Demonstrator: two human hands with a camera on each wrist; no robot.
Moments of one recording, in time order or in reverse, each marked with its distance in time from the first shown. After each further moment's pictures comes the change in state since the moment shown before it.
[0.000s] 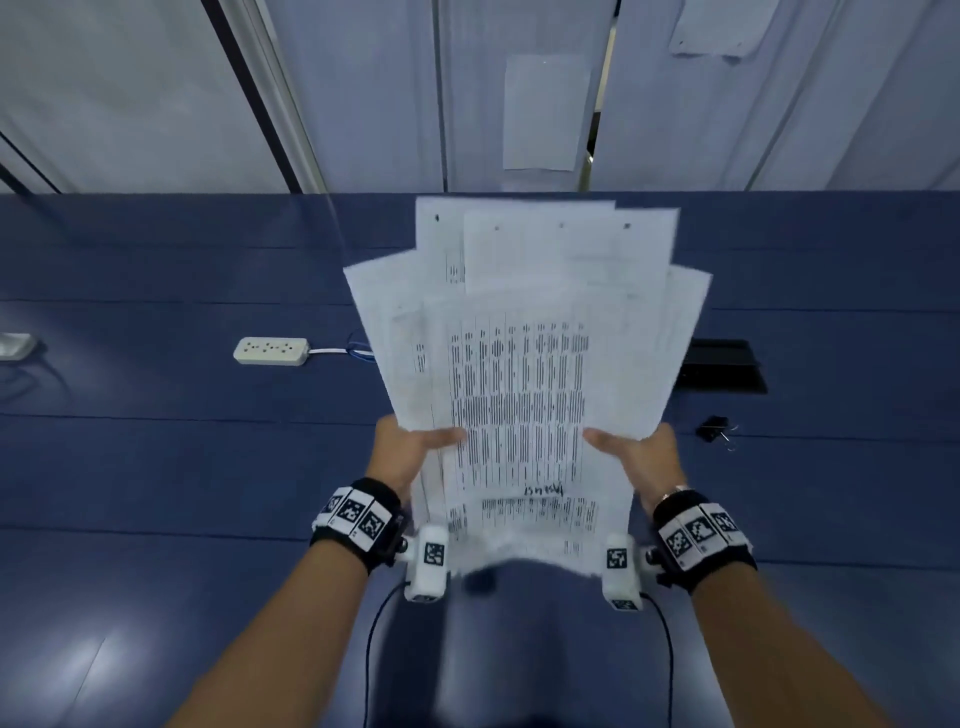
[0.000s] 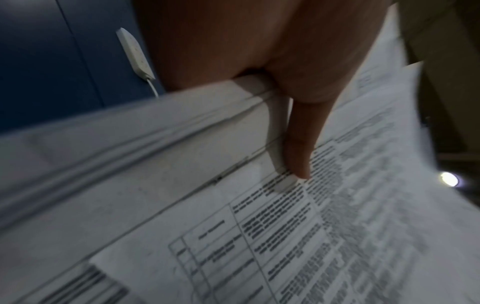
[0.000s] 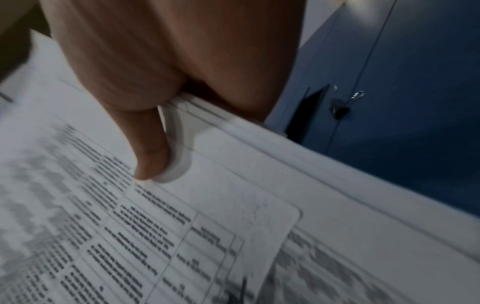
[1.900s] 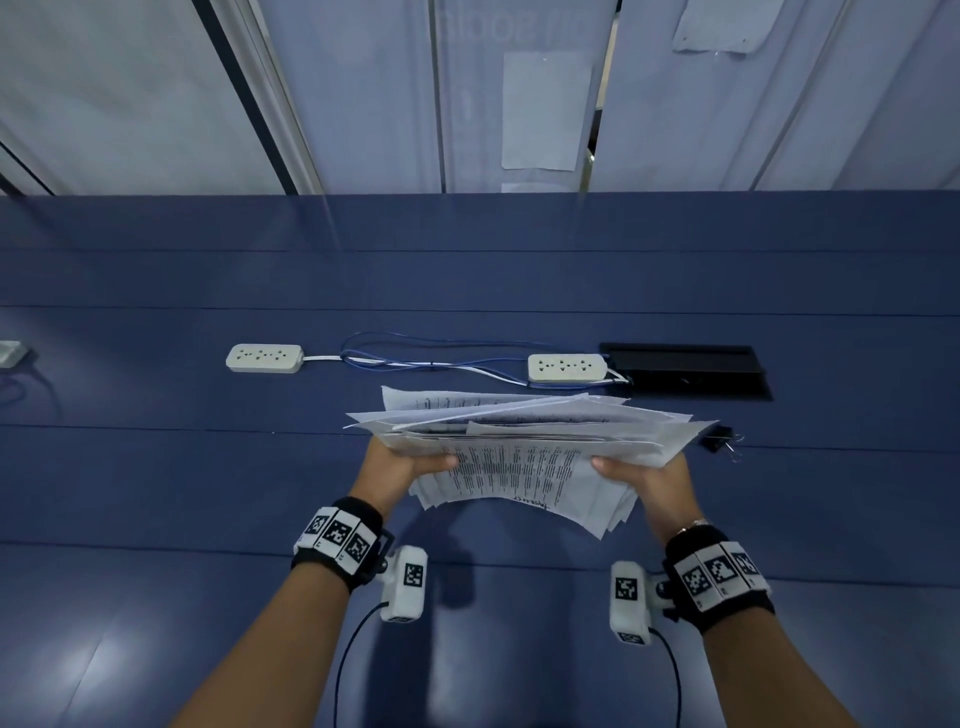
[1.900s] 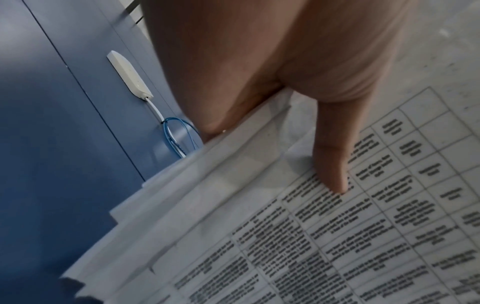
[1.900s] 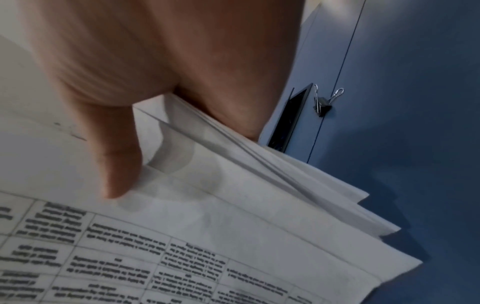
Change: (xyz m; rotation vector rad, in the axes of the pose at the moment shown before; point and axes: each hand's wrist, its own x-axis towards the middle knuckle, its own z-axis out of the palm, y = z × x) left_hand 0.021 -0.018 -0.012 0.056 -0.176 0.135; right_hand -0.003 0.007 -0.010 0.085 -0.063 -0.096
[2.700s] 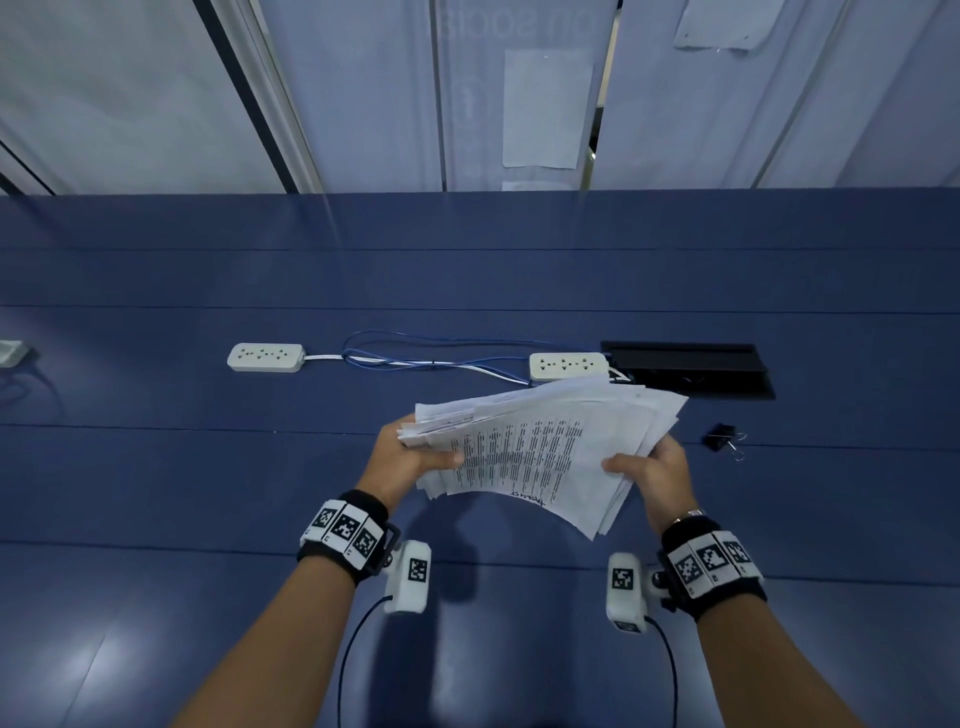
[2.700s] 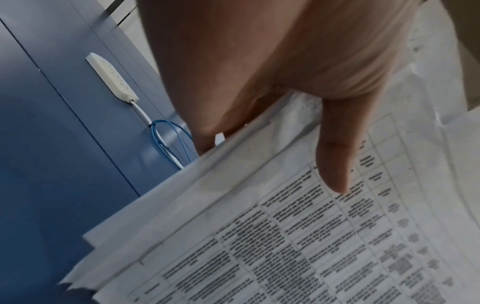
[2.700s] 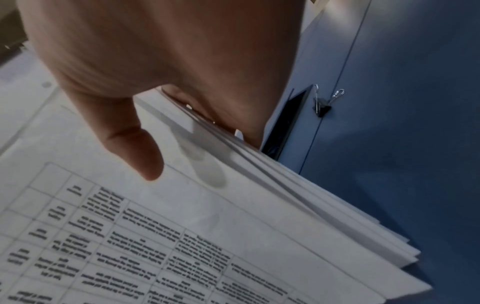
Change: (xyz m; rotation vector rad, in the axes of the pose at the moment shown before) left_hand 0.006 0.004 0.004 -0.013 -0.036 -0.008; right_hand 0.014 0.004 0.005 -0.009 0.083 0.045
